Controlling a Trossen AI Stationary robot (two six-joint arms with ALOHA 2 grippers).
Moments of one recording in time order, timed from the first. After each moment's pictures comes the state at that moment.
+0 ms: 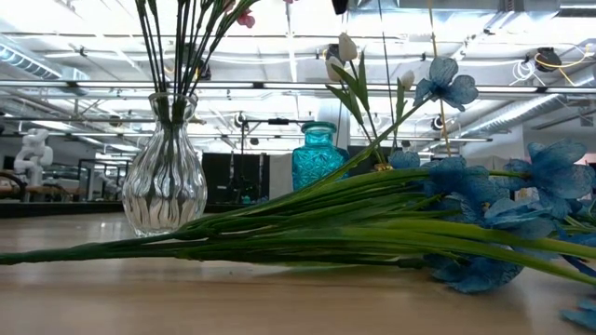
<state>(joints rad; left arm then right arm) 0.34 1.08 0.92 0.43 0.20 0.04 -0.25 1.54 1.60 -0.26 -0.15 -0.13</state>
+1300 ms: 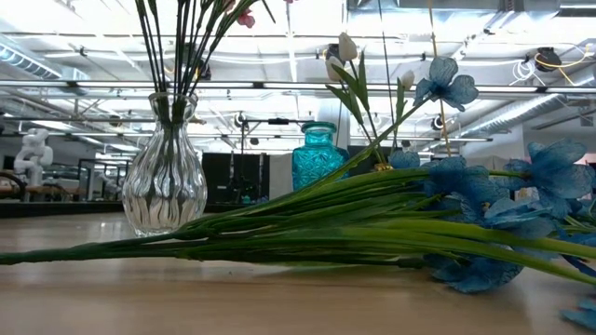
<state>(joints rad) 0.36 1.06 0.97 0.91 0.22 0.01 -0.24 1.58 1.60 -0.08 -0.33 -0.18</state>
